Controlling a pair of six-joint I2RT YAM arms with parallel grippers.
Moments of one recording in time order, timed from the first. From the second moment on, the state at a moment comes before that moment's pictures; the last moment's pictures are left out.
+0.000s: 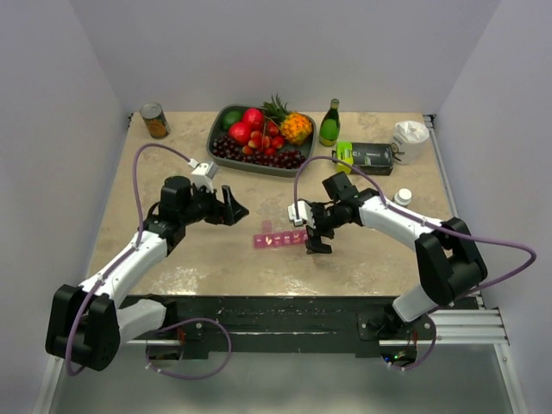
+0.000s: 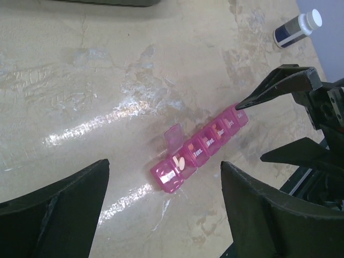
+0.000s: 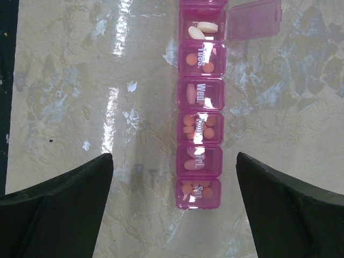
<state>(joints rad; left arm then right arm) -0.28 1.11 0.63 -0.03 0.46 -0.34 0.51 1.55 0.94 -0.53 -0.69 -1.05</state>
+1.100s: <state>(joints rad) -0.31 1.50 0.65 0.20 0.38 -0.44 0.60 1.73 0.98 -0.47 -0.56 -1.02</state>
